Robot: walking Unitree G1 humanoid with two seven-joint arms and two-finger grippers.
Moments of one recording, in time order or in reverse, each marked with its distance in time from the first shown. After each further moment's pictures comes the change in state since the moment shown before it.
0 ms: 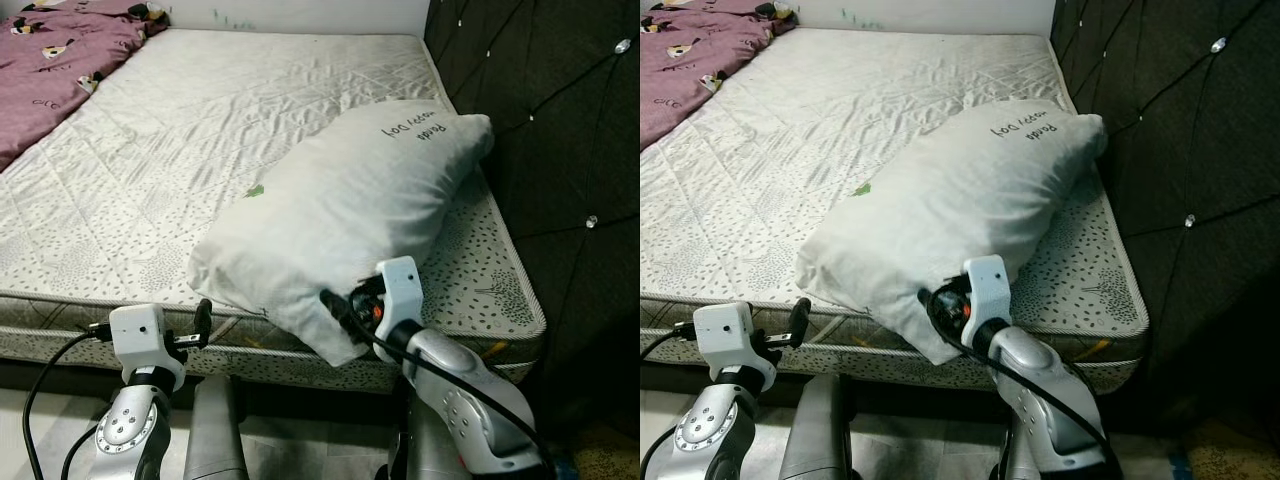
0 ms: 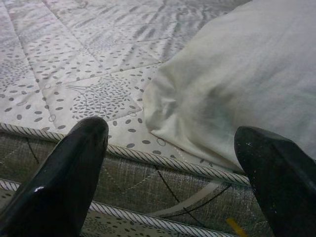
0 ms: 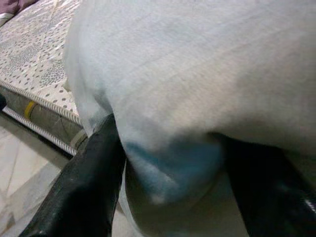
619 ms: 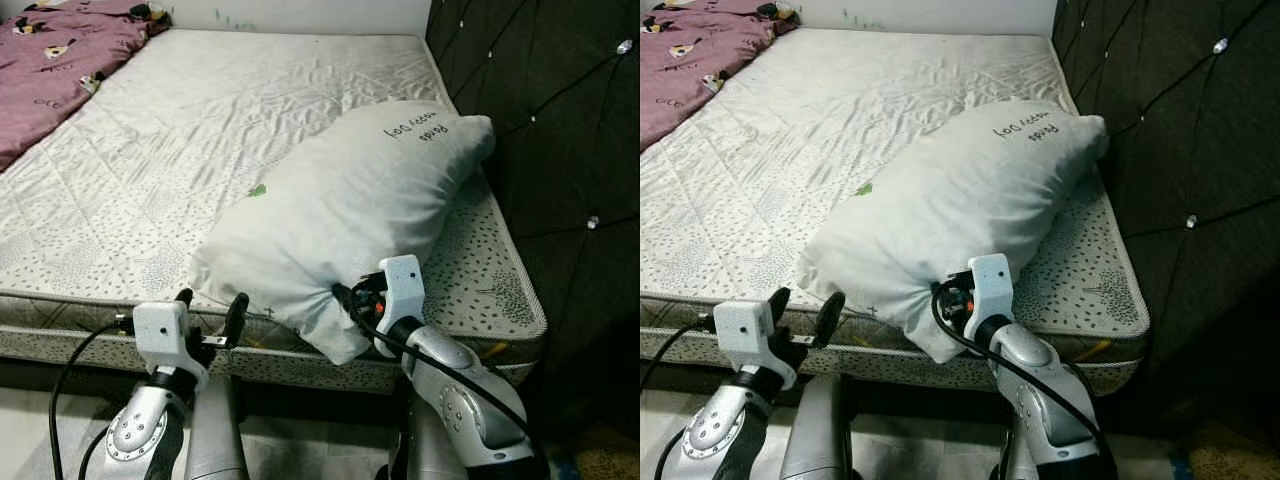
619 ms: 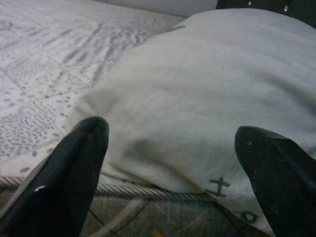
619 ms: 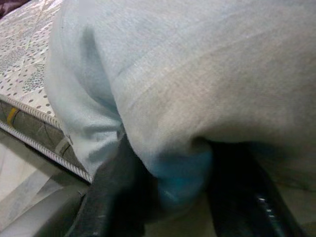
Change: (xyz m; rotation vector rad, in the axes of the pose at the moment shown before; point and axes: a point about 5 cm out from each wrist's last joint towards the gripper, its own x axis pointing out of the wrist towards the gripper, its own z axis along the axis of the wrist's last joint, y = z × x) left arm -0.011 -0.030 0.011 -0.053 -0.082 -0.258; right arm 0.005 -0.009 -0.003 -0.009 -0.015 -0.048
